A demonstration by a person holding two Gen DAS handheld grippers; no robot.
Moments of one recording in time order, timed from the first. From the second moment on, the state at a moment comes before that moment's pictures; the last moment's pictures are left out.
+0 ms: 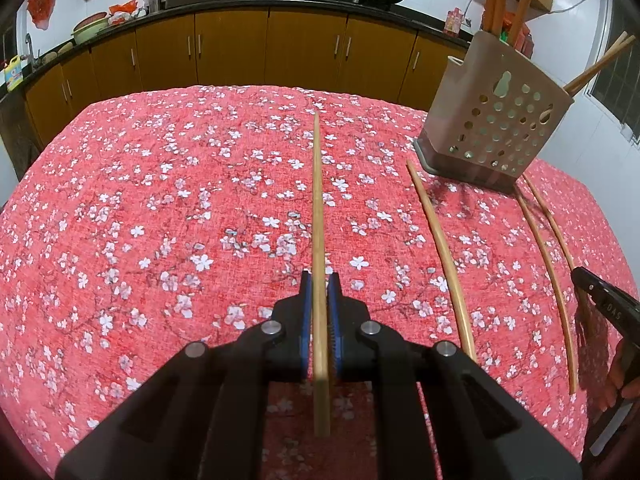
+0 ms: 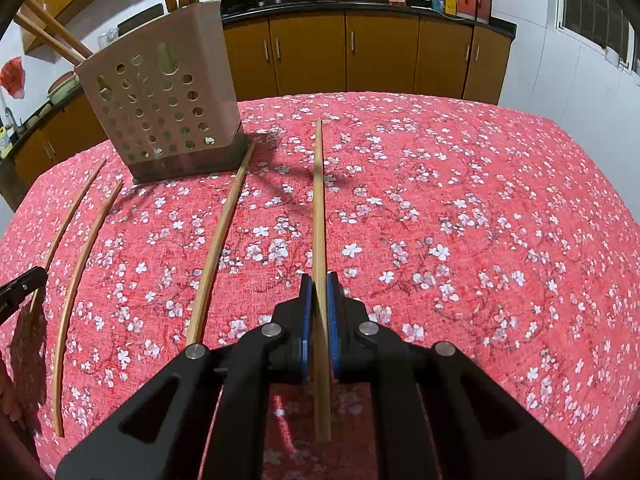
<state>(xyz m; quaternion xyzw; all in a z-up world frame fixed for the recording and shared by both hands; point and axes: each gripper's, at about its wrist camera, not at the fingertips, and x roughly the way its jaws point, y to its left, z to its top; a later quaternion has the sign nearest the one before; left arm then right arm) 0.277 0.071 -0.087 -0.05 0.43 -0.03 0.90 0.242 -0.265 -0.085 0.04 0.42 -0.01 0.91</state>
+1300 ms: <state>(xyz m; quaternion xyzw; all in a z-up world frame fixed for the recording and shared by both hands) 0.260 0.056 -0.075 0.00 0.44 -0.02 0.90 0.215 -0.270 -0.051 0.05 0.37 -0.01 0.93</state>
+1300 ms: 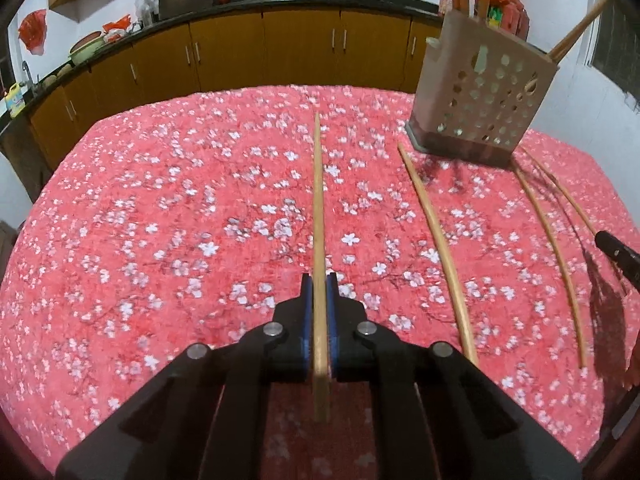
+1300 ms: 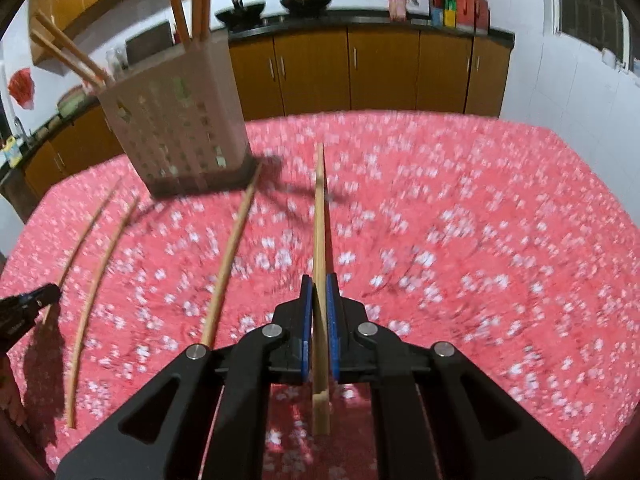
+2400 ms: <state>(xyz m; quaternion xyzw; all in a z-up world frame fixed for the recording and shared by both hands) 0.227 0.068 -0.017 -0.05 0.38 -0.05 0.92 0.179 -0.273 -0.071 0.04 0.43 0.06 0.90</state>
